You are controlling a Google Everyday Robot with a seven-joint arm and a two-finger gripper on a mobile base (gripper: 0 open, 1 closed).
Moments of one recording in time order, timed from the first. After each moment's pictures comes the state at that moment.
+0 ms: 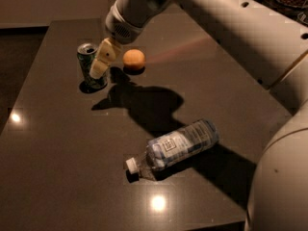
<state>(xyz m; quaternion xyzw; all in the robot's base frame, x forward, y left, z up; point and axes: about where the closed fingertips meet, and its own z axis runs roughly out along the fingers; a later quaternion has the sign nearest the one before) 0.637 0.114 0.931 -0.62 0.71 0.16 0.30</state>
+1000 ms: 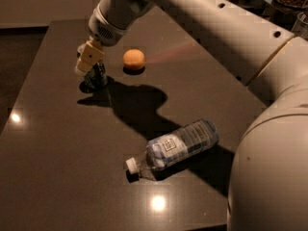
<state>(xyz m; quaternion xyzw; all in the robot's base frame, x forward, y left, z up) 0.634 0.157 0.927 -0.63 0.70 0.18 0.30</state>
